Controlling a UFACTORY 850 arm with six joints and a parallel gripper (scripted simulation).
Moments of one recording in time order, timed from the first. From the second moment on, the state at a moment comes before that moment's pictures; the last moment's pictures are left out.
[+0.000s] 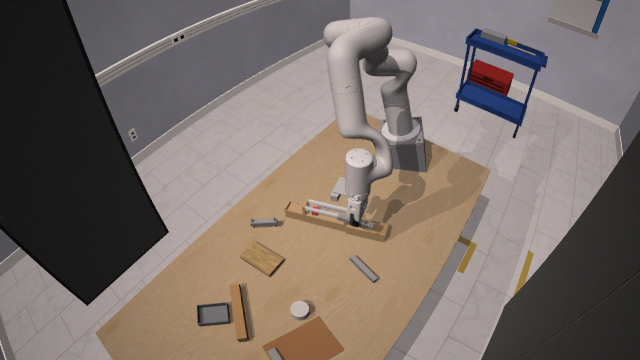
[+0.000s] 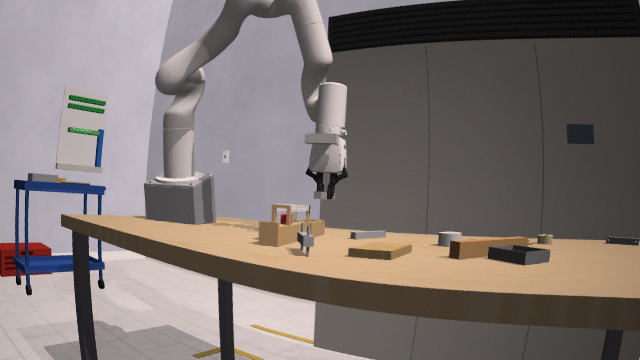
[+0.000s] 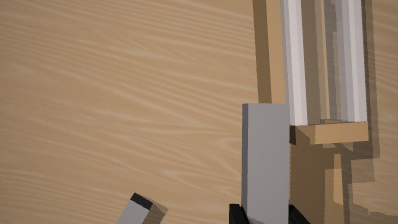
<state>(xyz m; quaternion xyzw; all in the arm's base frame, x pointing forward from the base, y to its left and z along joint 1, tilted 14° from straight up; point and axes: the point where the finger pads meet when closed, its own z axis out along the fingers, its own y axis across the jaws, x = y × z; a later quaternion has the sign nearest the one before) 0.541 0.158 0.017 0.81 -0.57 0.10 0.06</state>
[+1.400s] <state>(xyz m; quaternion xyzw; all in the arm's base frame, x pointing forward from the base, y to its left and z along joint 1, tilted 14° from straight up) 0.485 0.156 -0.058 0.83 -0.54 0.11 0.05</state>
